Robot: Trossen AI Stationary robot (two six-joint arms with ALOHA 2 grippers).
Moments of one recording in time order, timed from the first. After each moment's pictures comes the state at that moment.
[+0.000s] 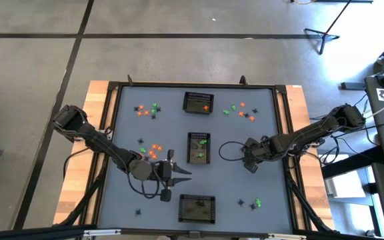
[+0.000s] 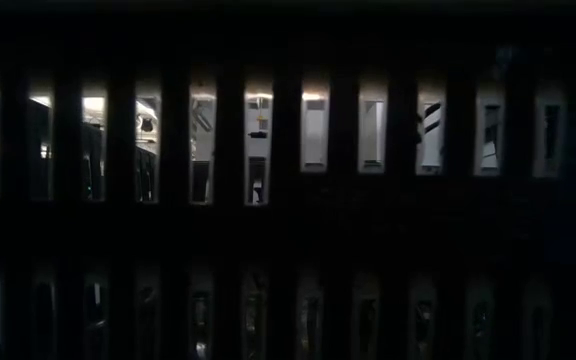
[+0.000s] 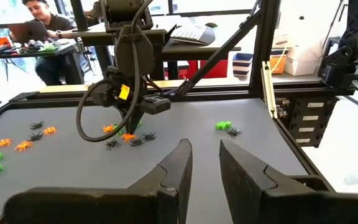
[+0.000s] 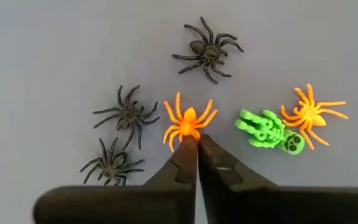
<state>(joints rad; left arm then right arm) -0.52 1.58 0.77 0.65 -0.52 -0.08 0.31 1.23 0.51 -0.68 0.14 0.91</state>
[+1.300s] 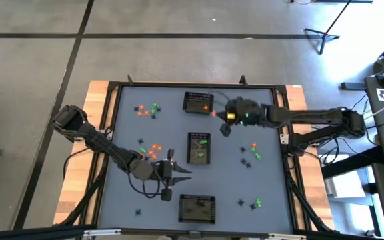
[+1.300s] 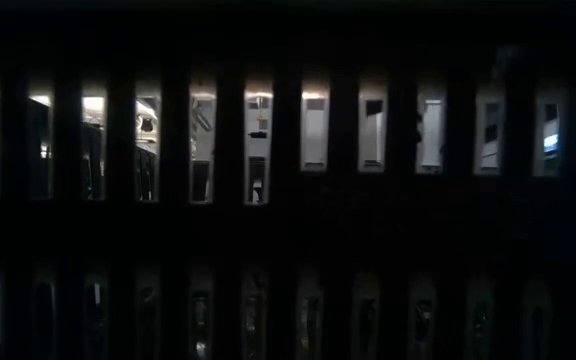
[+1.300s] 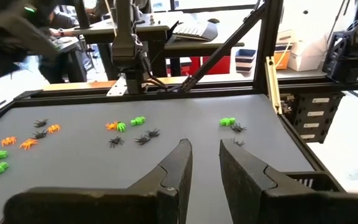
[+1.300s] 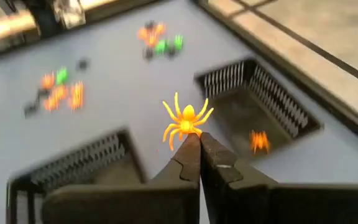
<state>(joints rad) -0.51 1.58 0.77 0.64 -0.52 -0.07 -0.21 1.25 0.82 -0.12 0.15 0.22</state>
